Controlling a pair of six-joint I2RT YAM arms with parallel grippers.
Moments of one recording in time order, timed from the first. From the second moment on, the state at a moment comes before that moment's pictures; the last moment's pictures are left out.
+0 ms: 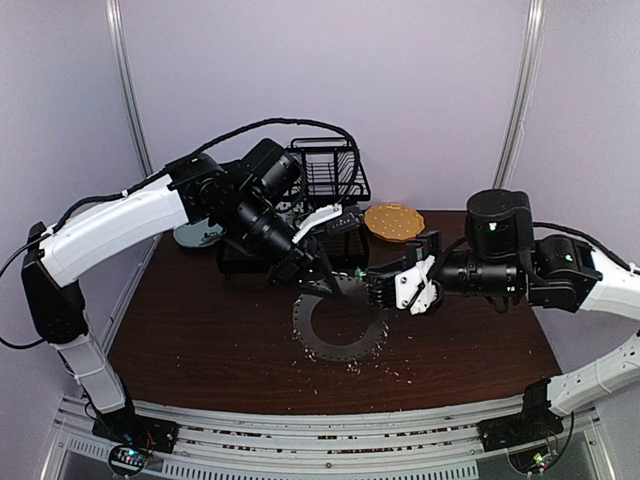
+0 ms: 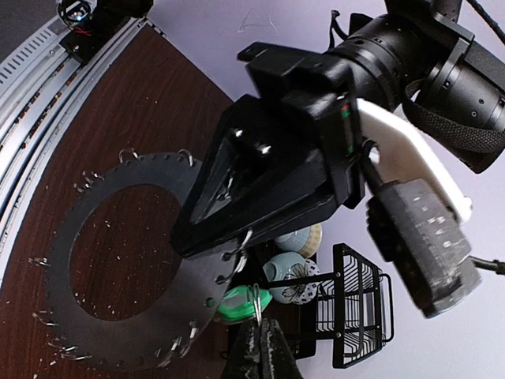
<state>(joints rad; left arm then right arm) -0.98 1.73 1.83 -1.02 0.68 0.26 1.14 1.10 1.14 -0.41 0.05 -1.06</state>
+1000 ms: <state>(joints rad) -1.09 1.67 1.84 -0.99 0.40 0.37 1.10 1.16 1.34 -0.69 -0.07 -0.71</state>
